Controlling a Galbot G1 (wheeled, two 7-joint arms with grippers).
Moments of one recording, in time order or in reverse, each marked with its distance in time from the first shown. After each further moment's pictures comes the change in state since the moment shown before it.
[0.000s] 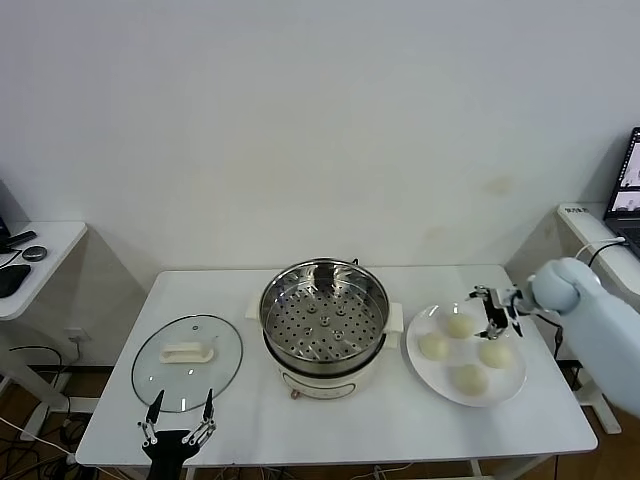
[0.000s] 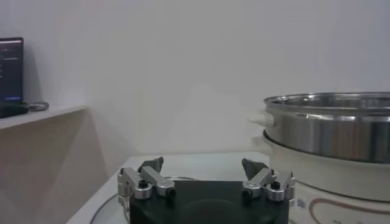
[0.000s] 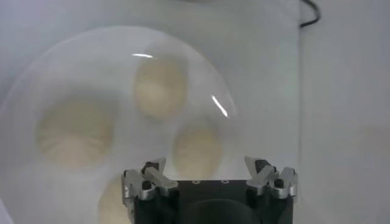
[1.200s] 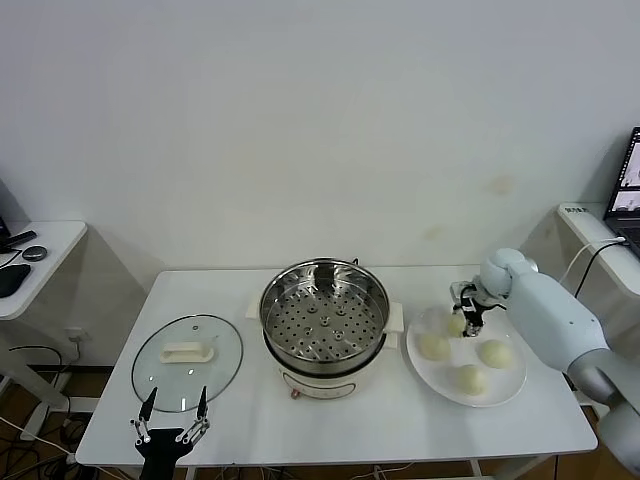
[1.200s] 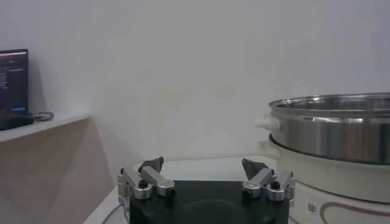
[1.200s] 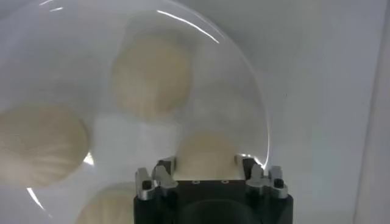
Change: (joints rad) left arm -0.002 0.001 -0.029 0.003 0.011 -0.021 0.013; right arm 0.164 0.223 -0.201 -0.343 -0.107 -0.048 -0.020
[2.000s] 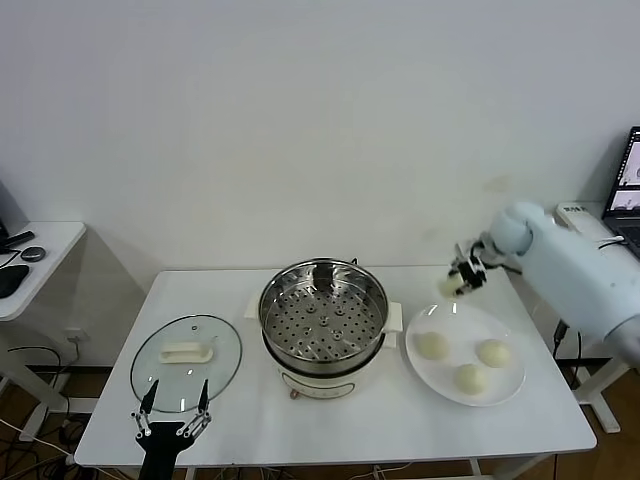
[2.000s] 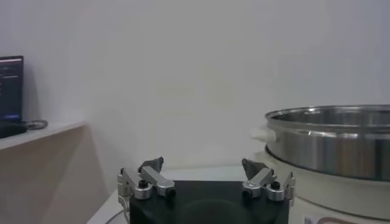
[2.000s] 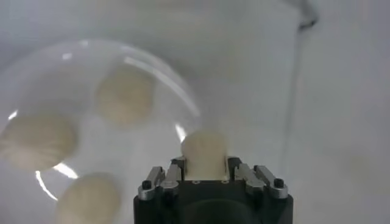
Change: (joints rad) left arm -0.009 0.016 0.008 -0.023 -0.014 0.001 -0.001; right arm 0.305 -0.110 -0.237 0.242 0.310 0.010 -0.061
